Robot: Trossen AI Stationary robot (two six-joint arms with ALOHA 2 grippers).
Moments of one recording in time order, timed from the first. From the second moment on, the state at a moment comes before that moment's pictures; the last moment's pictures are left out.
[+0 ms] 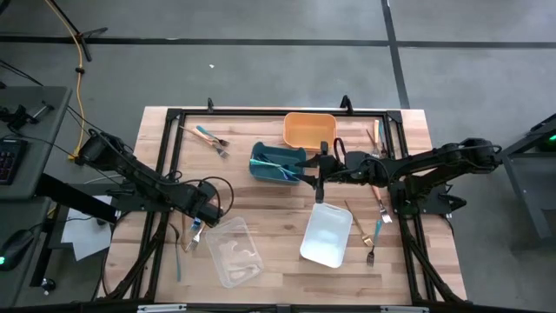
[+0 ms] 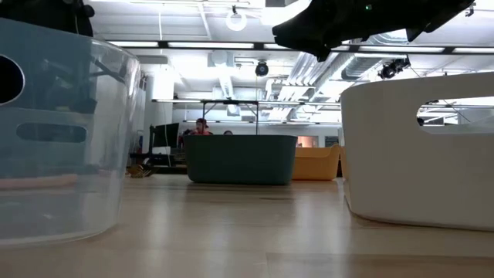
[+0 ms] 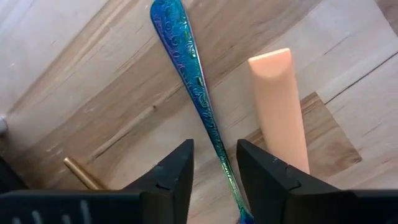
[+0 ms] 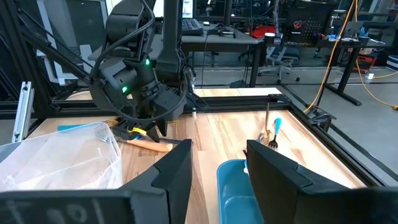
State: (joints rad) left arm -0.42 1.41 0.58 -0.84 -0.17 -1.32; right arm 0.03 1.30 0.66 0.54 0.14 -0.02
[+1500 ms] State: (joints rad) left arm -0.14 1.07 0.55 0.46 -0.47 0.01; right arm 0.03 1.30 0.66 0.53 0.14 -0.03
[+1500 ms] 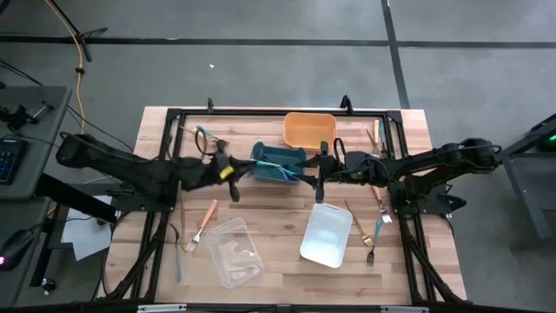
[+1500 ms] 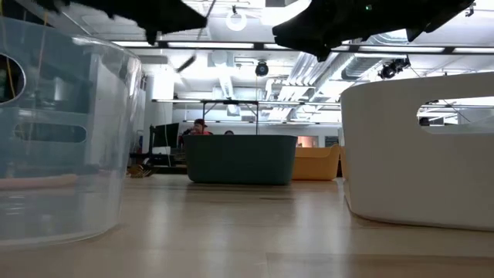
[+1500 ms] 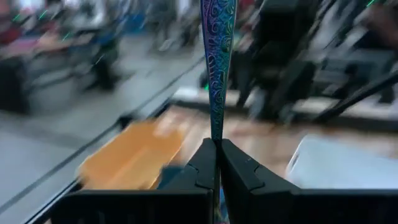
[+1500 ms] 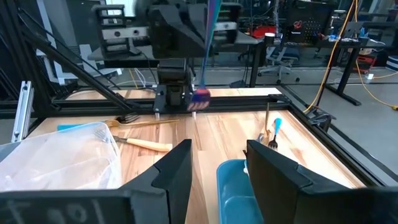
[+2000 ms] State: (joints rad) left arm 0.03 1.17 0.43 0.78 -0.20 -0.02; right arm 0.03 1.30 0.66 0.55 0.15 -0.06
